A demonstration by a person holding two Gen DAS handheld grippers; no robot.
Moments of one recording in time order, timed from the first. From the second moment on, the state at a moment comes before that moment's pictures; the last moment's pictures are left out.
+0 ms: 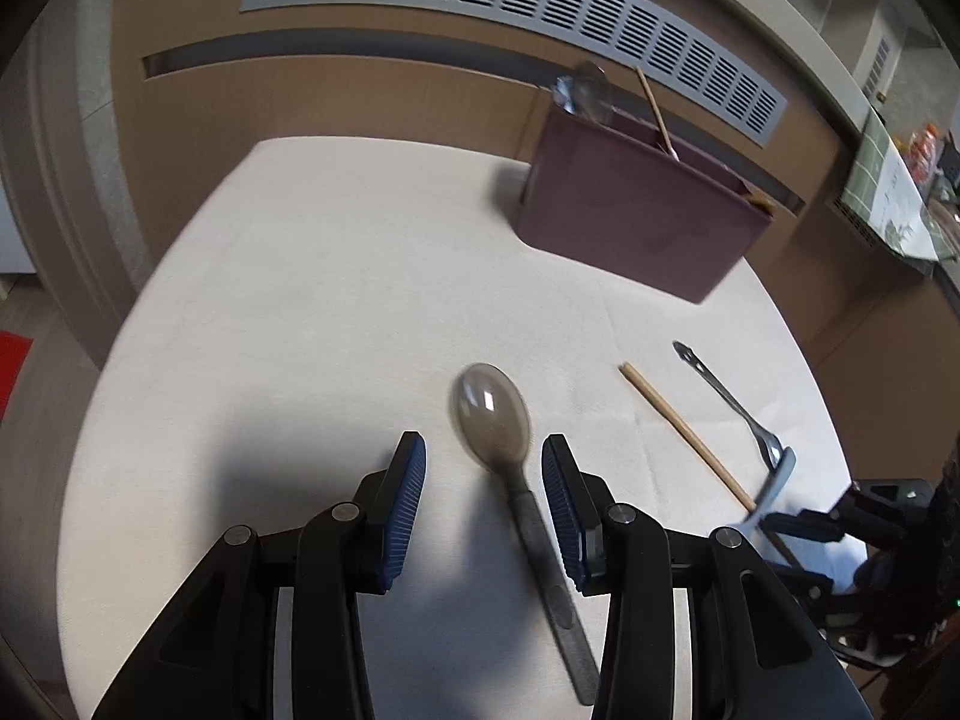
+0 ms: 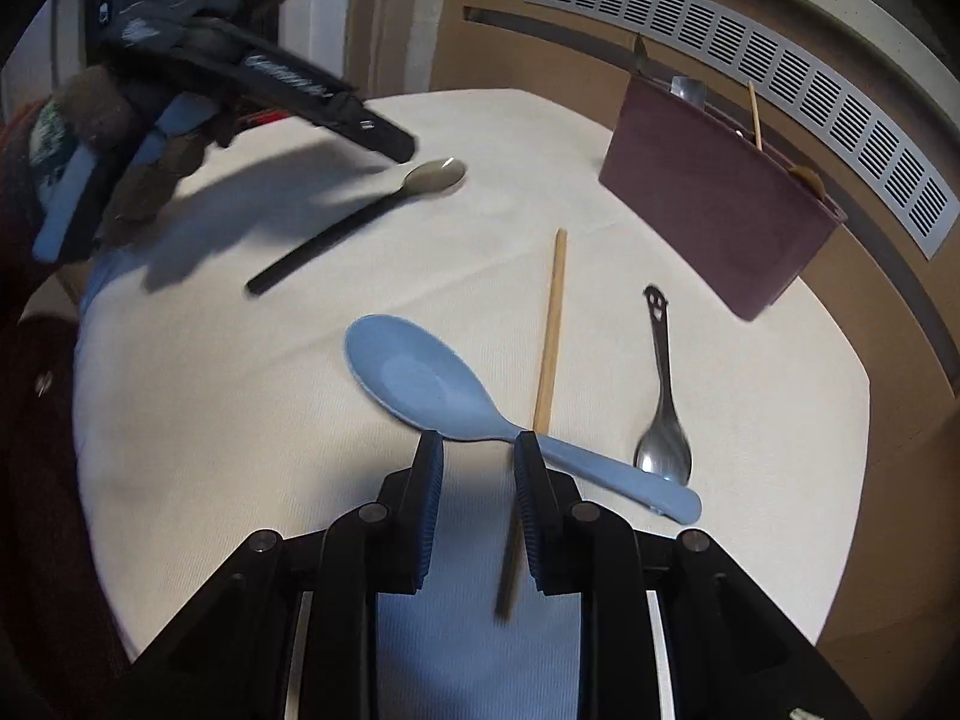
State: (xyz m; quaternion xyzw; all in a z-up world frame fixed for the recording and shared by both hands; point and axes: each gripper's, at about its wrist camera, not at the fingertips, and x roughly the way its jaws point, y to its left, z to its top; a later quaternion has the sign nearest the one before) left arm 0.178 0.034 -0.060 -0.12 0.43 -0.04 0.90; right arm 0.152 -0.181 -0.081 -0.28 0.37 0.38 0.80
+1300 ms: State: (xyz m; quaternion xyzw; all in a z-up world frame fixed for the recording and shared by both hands) left arm 0.229 -0.016 -0.080 -0.09 0.46 -0.07 0.88; right arm 0.220 -0.226 -0.064 -0.04 0.40 0.24 0.88
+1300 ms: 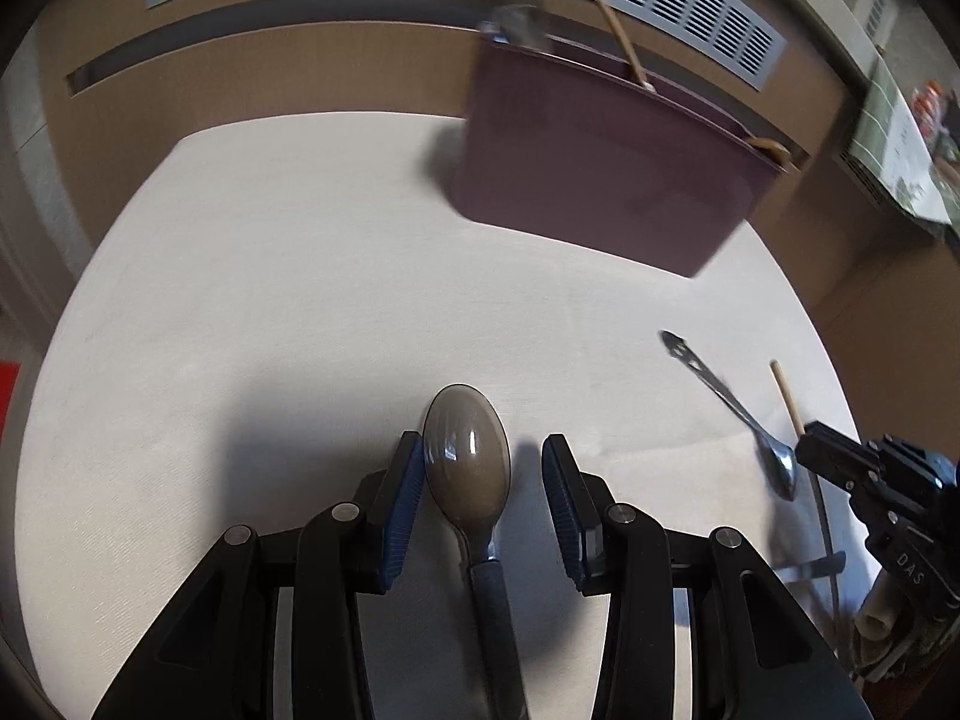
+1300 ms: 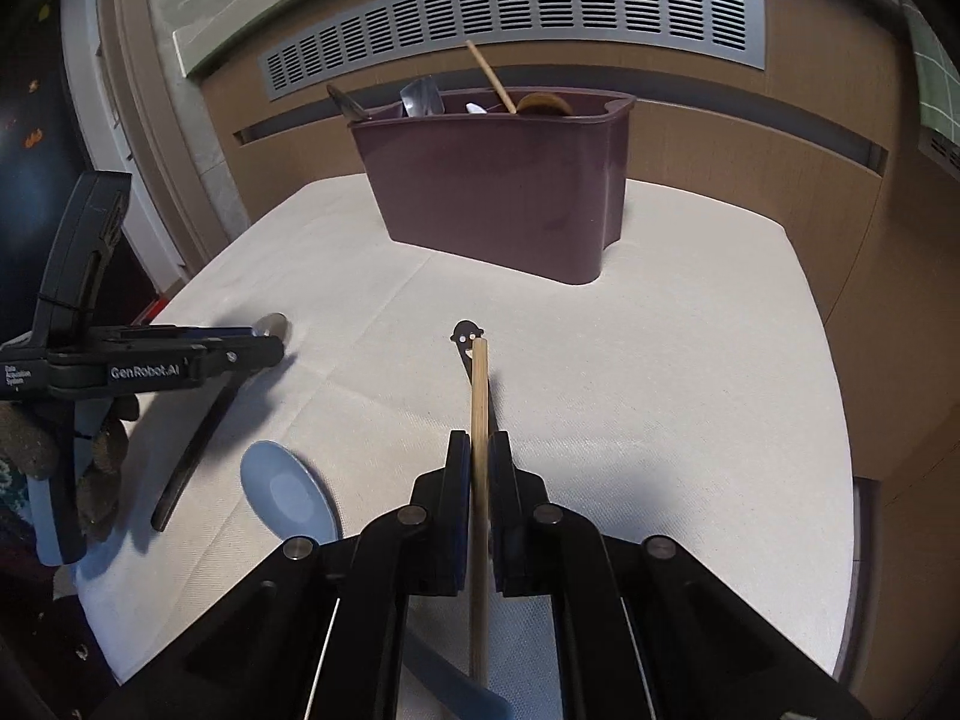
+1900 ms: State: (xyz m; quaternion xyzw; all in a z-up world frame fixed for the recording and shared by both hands) left arm 0.225 -0.024 -0.073 -0.03 0.45 -0.06 0.89; right arm 0.219 -0.228 -0.053 -0.03 0.37 0.24 0.90
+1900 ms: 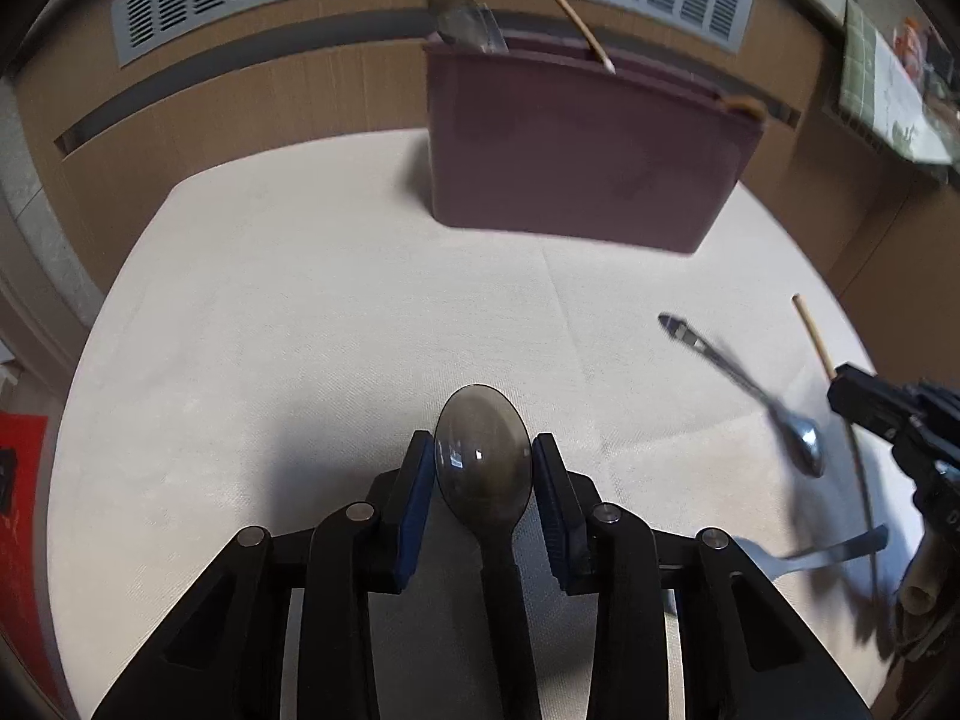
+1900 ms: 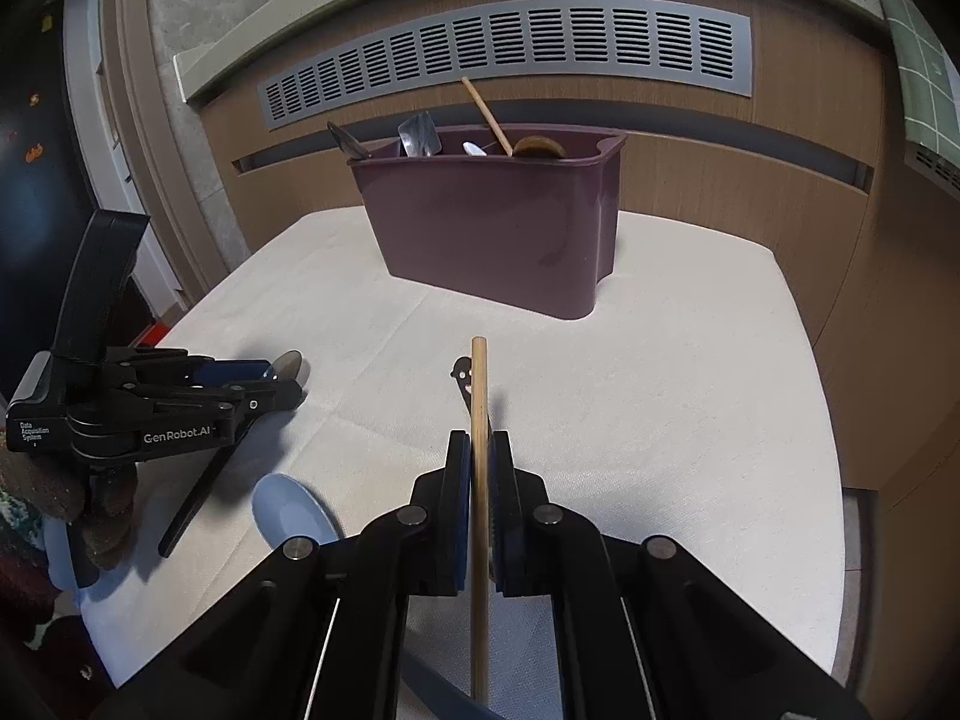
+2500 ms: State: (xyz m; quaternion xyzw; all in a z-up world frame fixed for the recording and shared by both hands) left arm 0.185 -0.002 0.000 -0.08 0.34 -0.08 0.93; right arm 0.212 -0.232 -0.031 -0.02 0.34 0.23 0.91
